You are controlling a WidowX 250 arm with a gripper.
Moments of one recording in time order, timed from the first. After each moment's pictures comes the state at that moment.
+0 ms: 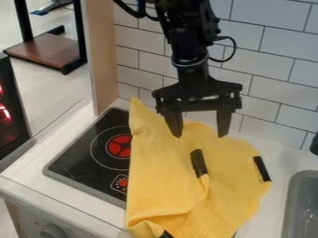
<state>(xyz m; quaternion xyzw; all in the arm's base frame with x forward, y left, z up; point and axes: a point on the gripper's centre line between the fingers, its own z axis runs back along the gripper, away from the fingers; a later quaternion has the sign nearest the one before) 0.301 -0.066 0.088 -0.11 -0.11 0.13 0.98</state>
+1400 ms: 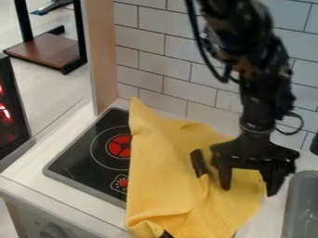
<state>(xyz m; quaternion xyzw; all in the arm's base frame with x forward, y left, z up) 0.304 -0.156 0.016 -0.06 -0.06 0.10 0.99</state>
